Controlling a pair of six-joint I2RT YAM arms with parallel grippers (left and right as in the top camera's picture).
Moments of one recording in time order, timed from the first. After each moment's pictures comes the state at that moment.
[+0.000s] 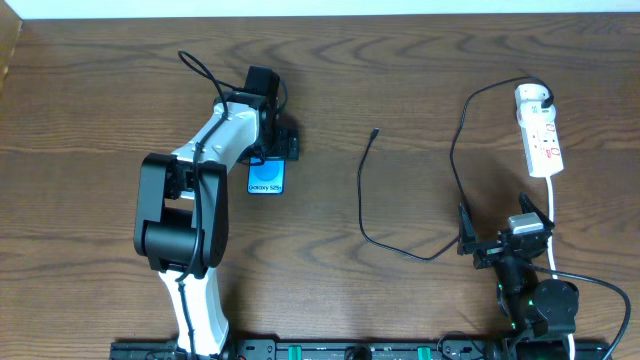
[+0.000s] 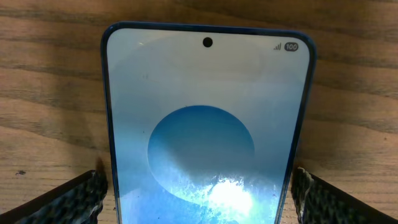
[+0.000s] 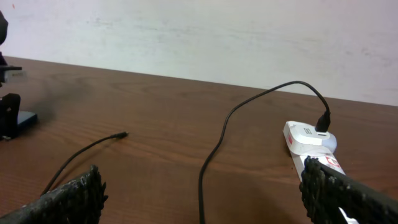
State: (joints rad) left arm -0.20 2.08 1.43 -0.76 -0.02 -0.20; right arm 0.06 0.01 0.01 -0.07 -0.12 -0.07
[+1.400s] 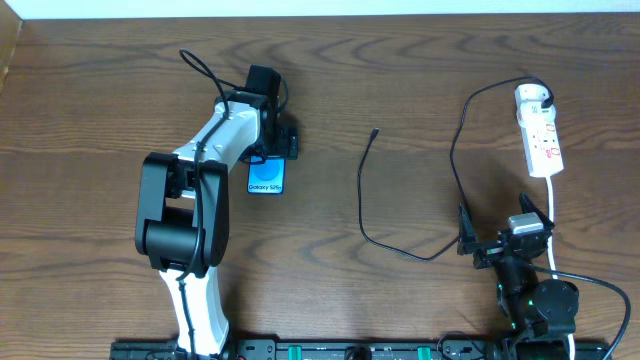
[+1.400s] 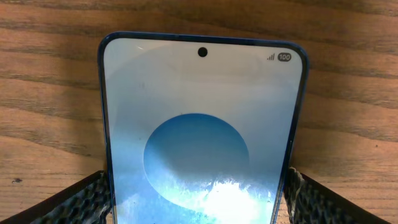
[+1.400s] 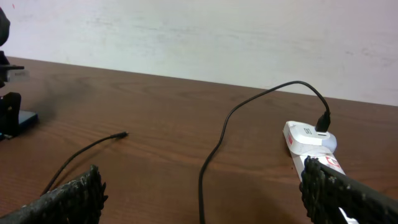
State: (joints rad) left arm -0.20 2.09 1.43 -0.75 -0.02 -0.20; right arm 0.06 0.01 0.01 -0.07 -0.12 -0.07
